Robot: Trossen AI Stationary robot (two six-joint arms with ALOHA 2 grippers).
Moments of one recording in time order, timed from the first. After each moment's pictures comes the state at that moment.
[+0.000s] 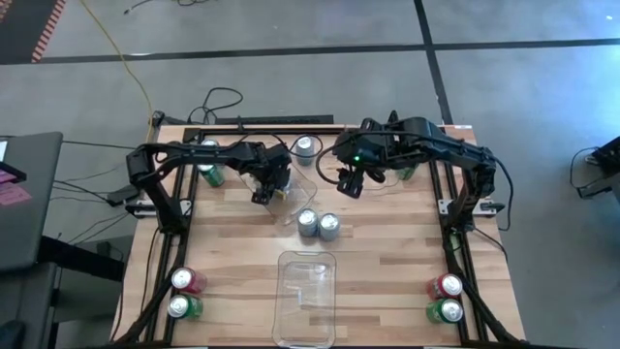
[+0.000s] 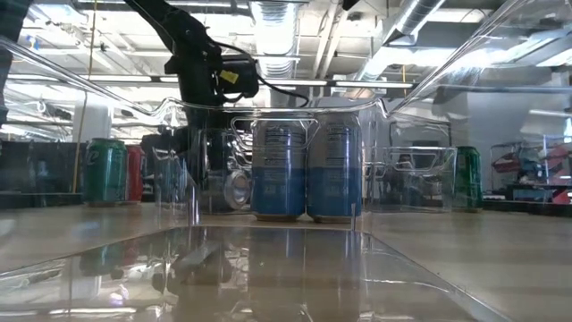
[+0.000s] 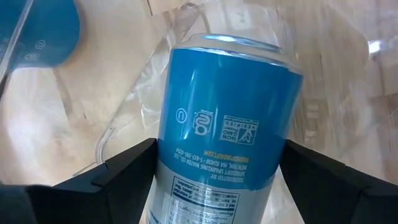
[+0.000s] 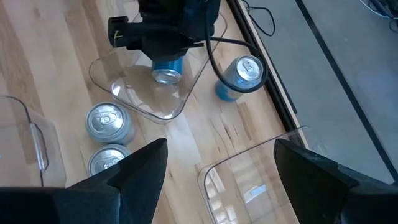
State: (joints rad) left arm 0.38 1.77 1.08 -0.69 -0.06 0.63; right arm 0.01 1.81 2.32 -1.53 0.41 0.23
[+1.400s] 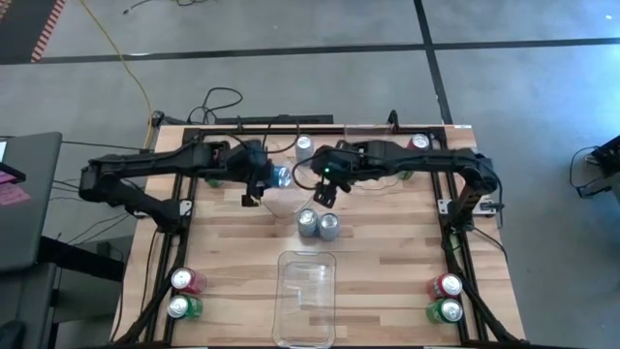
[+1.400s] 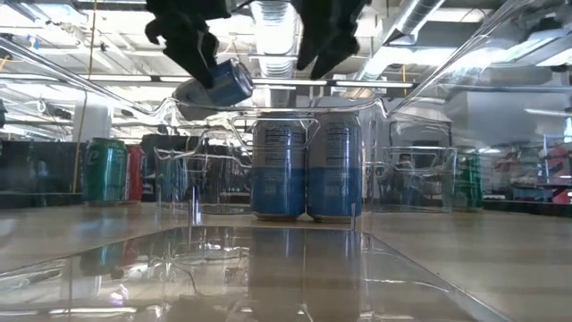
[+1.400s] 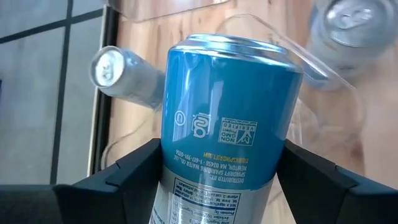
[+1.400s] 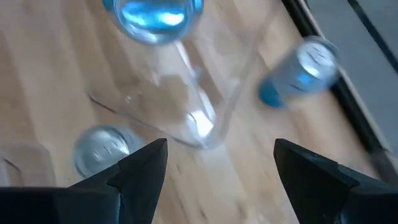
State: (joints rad) left arm 0.17 1.29 1.21 -0.84 -0.24 0.34; right arm -0.07 1.75 1.72 -0.91 0.26 0.23
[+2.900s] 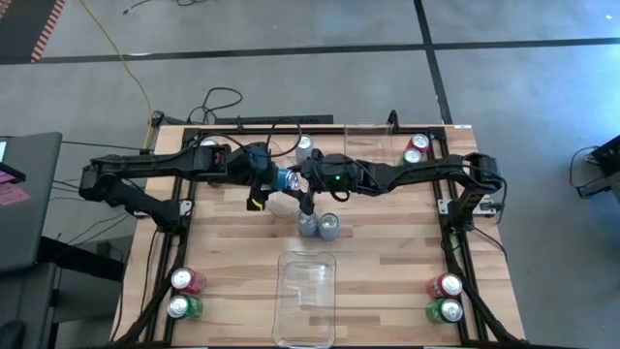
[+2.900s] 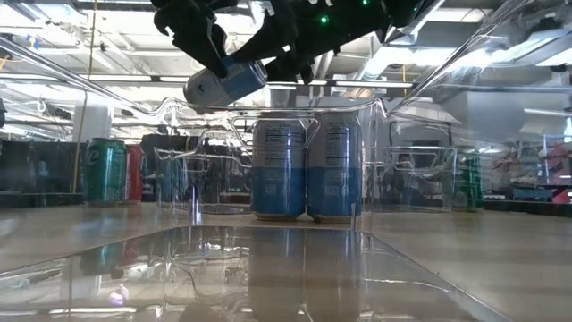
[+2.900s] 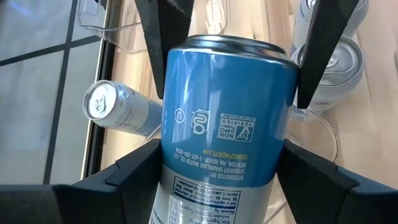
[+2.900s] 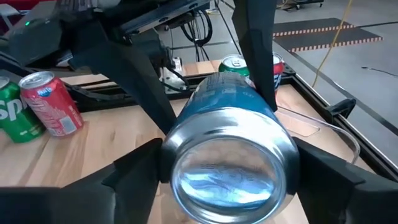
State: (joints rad) left arm 0.13 1.30 1.22 -0.74 -0.22 0.32; right arm -0.09 1.74 1.24 0.19 0.10 0.07
